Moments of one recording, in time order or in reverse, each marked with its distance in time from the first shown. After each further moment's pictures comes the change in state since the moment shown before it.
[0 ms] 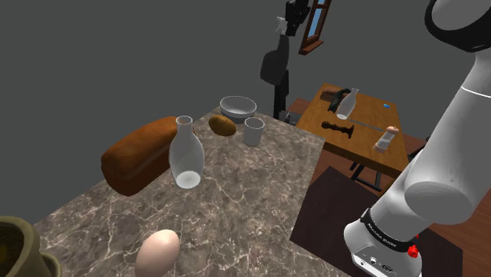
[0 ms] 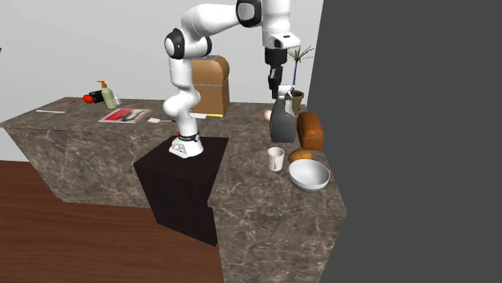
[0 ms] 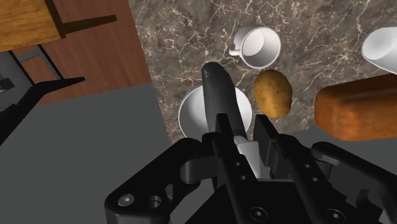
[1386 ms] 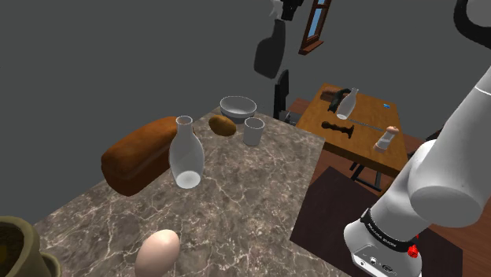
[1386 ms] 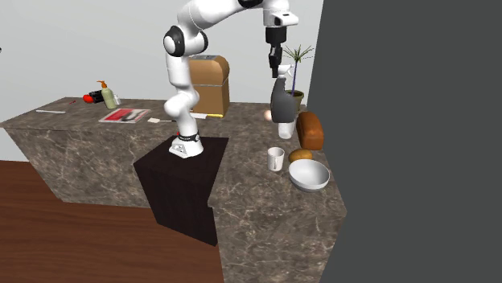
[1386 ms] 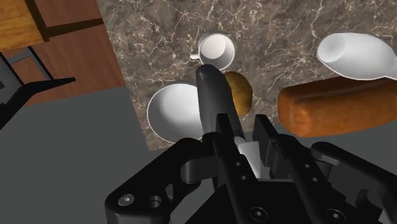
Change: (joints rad) arm 0.103 -0.086 0.054 0.040 -0.031 -0.111 0.160
